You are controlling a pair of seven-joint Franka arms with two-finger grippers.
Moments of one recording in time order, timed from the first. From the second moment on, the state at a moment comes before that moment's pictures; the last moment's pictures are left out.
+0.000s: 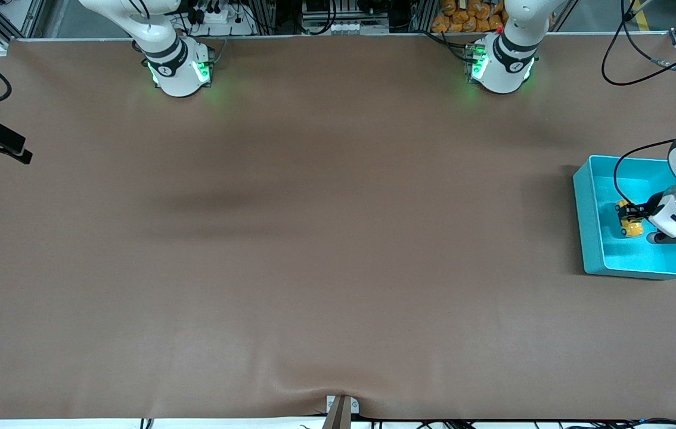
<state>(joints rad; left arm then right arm) 0.64 0.50 -0.22 -1.98 0.35 2.32 0.18 -0.03 0.02 -0.03 -1.49 0.00 1.49 0.01</state>
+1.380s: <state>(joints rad) 0.39 0.10 -0.30 -1.85 0.17 2.04 0.13 -0.03 0.02 -0.03 -1.49 0.00 1.49 0.01</state>
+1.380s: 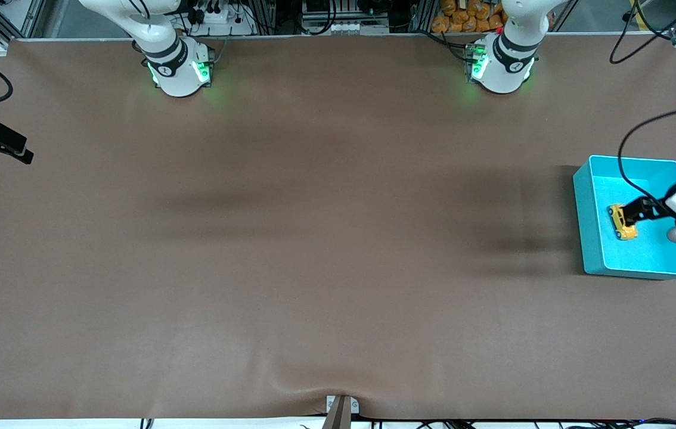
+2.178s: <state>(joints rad) -0.04 0.01 -0.05 -1.56 0.07 1.56 -0.03 -0.03 0.02 -0.03 -1.49 0.00 1.49 0.01</state>
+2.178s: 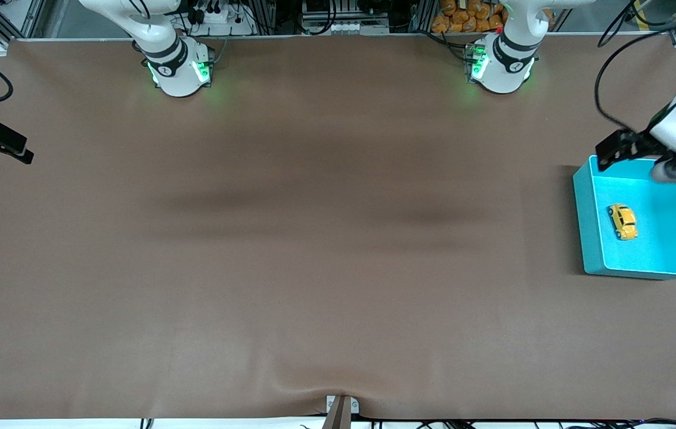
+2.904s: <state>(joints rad) -0.04 -0.04 -0.02 -1.51 0.02 1.42 0.02 -0.03 0.02 -0.03 -1.49 0.00 1.49 0.01</state>
